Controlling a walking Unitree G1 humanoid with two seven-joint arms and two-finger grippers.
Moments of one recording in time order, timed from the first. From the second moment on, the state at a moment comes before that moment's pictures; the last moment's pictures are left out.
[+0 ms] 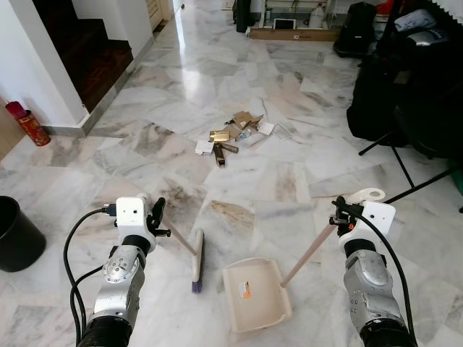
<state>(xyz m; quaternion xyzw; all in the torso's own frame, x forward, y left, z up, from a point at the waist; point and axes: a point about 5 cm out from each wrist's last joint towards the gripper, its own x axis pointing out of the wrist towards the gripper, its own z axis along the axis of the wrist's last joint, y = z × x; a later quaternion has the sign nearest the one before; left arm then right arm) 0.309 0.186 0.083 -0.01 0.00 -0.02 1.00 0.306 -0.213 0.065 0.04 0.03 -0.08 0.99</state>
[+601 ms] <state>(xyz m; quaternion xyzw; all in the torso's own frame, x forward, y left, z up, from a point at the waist) 0.310 0.182 0.084 -0.02 0.00 -0.02 1.00 0.307 -0.215 0.071 0.04 0.02 -0.08 1.00</state>
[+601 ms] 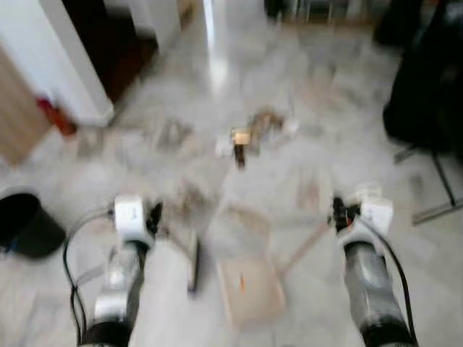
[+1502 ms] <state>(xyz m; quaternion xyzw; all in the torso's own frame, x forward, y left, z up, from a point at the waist) 0.311 0.191 0.089 -0.01 -0.01 0.00 1.00 0.307 -0.215 0.071 0.05 0.02 -0.08 1.00</state>
